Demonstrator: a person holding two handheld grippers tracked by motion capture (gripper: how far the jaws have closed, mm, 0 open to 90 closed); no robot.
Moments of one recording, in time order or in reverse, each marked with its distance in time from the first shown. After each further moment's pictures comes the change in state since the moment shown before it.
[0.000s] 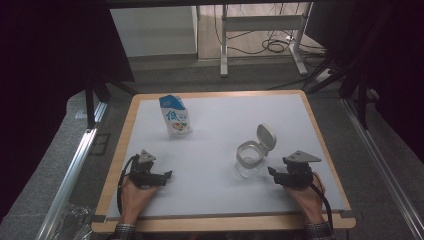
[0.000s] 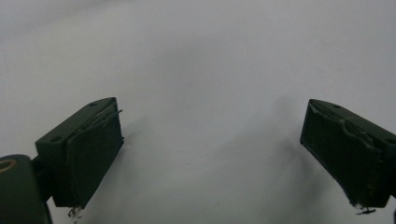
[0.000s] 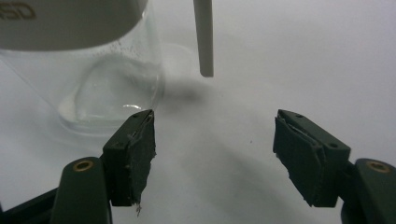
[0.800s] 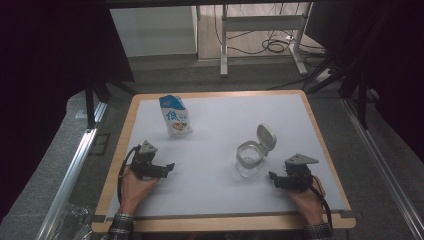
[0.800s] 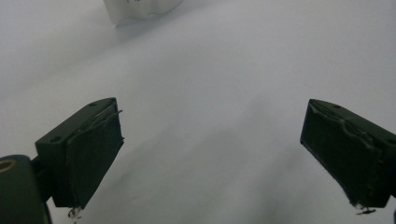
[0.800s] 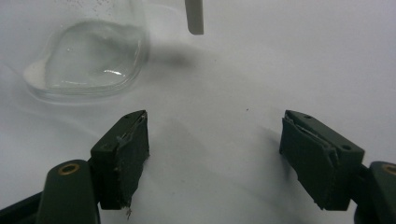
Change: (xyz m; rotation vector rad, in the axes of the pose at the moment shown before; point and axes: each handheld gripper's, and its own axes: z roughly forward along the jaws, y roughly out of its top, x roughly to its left) left arm 0.006 0.028 0.002 -0.009 -0.049 0.039; right arm -0.005 -0.014 0.010 0.074 -0.014 0.001
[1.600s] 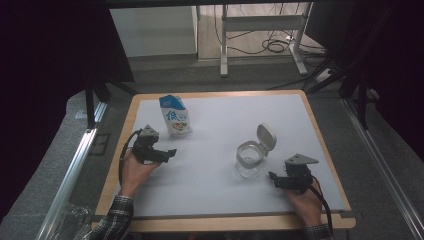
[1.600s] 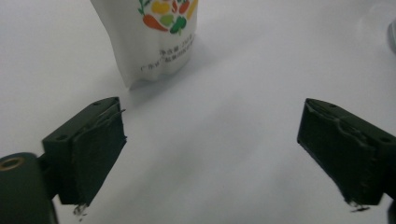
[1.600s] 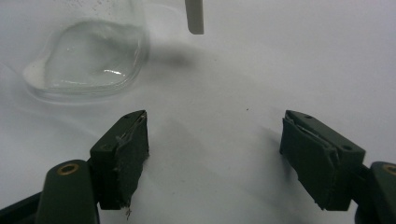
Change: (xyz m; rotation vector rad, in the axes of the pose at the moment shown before) left arm 0.021 0.045 0.001 -0.030 -0.052 0.022; right arm 0.000 0.000 0.000 -0.002 -0.001 0.000
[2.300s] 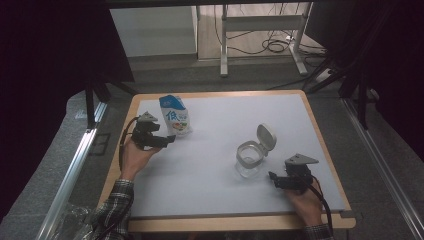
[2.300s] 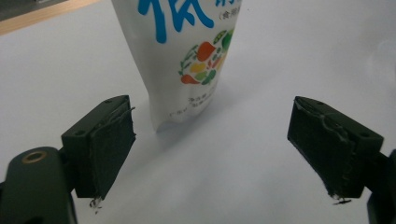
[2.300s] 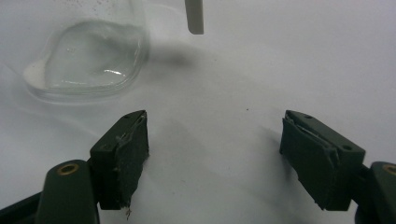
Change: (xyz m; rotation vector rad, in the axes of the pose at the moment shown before) left arm 0.026 0.031 0.005 -0.026 -0.011 -0.010; right arm 0.000 0.000 0.000 -0.001 0.001 0.002
